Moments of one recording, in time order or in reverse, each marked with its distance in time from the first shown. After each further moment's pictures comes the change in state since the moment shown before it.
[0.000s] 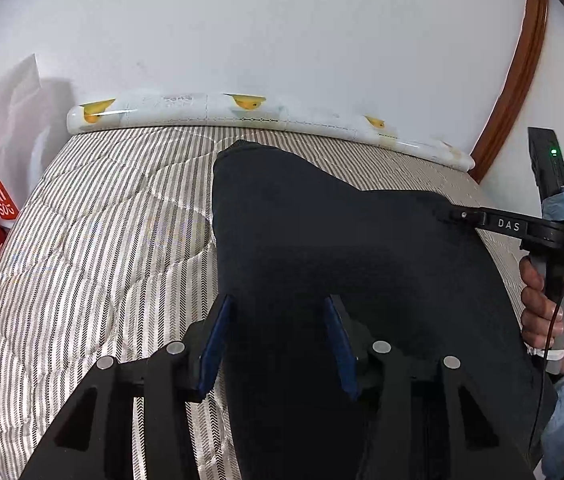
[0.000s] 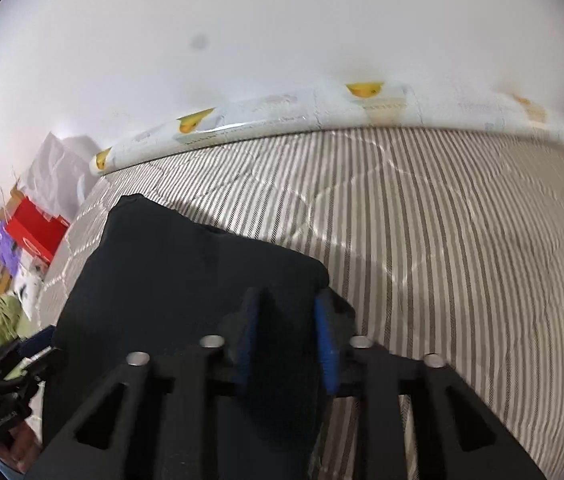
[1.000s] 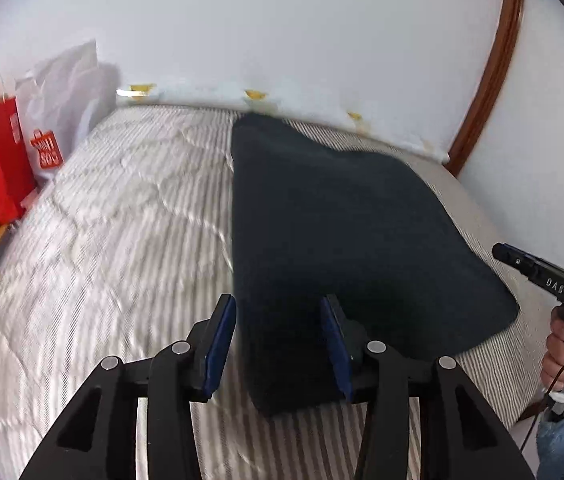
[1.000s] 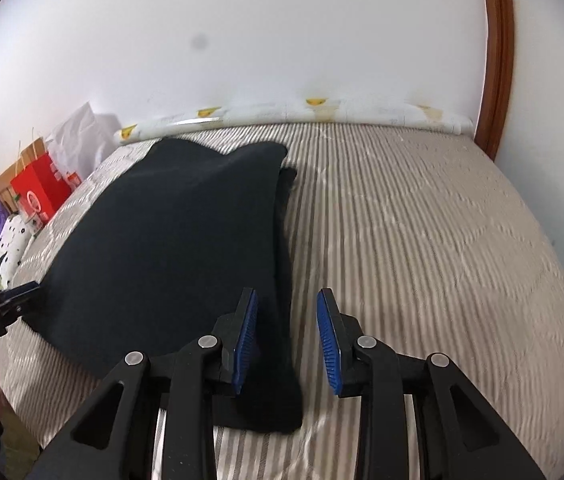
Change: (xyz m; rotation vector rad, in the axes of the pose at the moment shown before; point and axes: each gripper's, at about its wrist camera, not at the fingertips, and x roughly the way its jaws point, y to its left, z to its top) left arm -0.098 -0.008 -0.102 -0.047 -0.070 0.009; right arm -0.156 0.000 -0.173 -0.051 -0.157 -0.143
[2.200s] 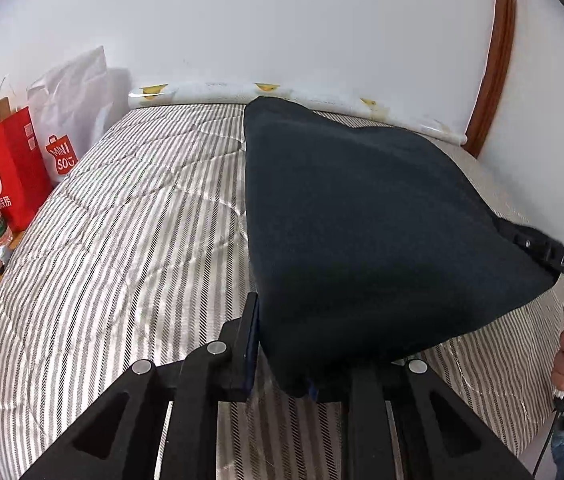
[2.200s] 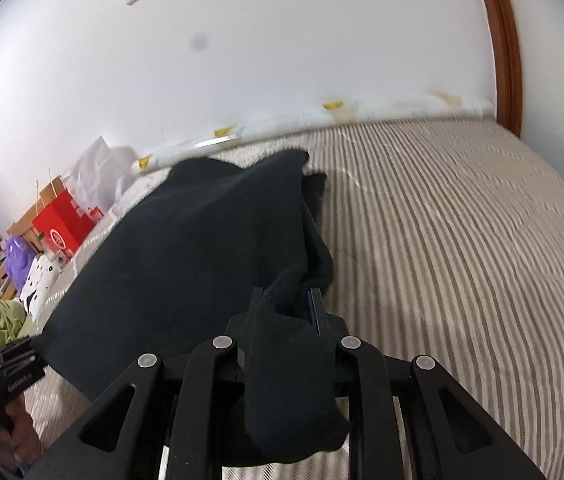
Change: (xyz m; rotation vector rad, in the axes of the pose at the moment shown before) left arm 0.016 -0.008 -0.033 0.054 -0.002 0.099; right arm 0.027 0.008 -0.021 0.122 -0.067 0.129
